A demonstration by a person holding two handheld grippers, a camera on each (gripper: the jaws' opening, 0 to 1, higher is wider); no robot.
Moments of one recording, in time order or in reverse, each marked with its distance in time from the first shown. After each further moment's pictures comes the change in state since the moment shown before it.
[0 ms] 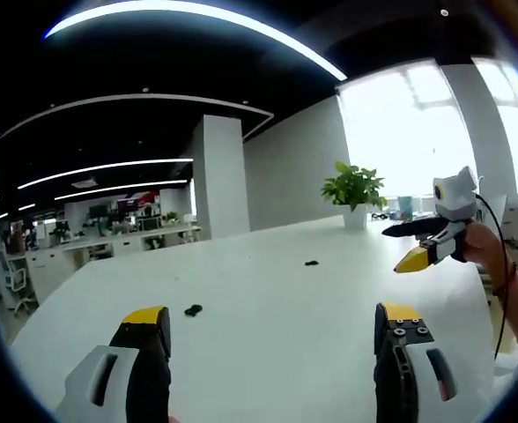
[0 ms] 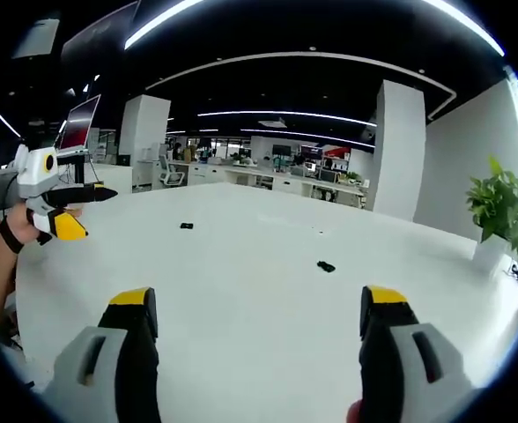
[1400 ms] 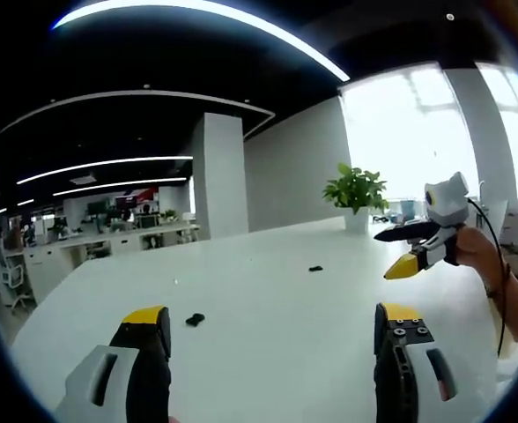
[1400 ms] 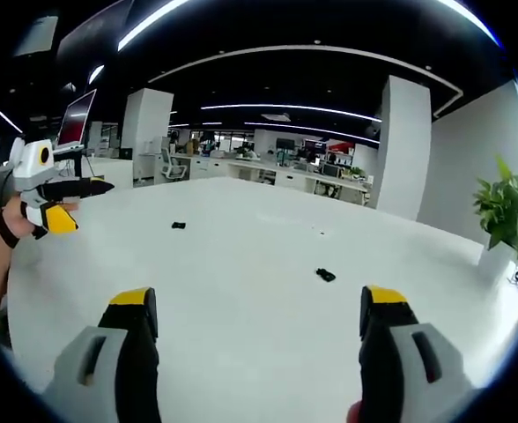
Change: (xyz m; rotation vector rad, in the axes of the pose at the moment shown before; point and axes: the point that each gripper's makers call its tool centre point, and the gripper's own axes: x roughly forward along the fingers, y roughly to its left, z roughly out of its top) left arm 0.015 0.008 0.012 -0.017 0.000 -0.011; right arm 0.027 -0.012 0.006 -0.017 0.030 0.019
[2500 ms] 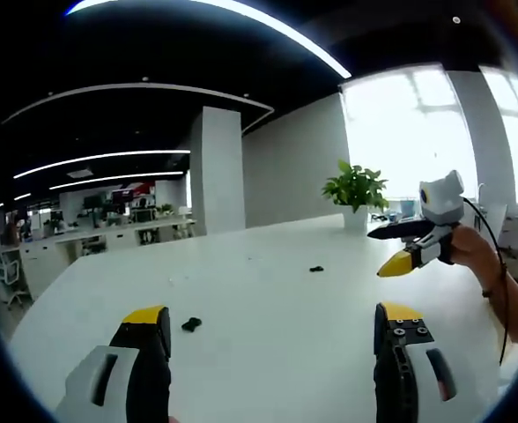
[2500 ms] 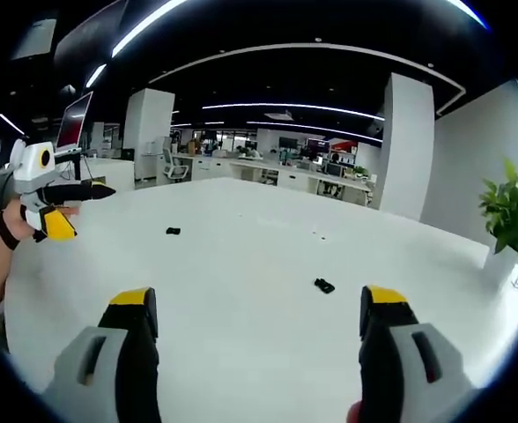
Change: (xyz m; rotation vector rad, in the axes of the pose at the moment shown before) left arm 0.018 0.006 0.005 -0.017 0.025 -0.020; right arm 0.020 -0.012 0.011 0.007 0.004 0.018
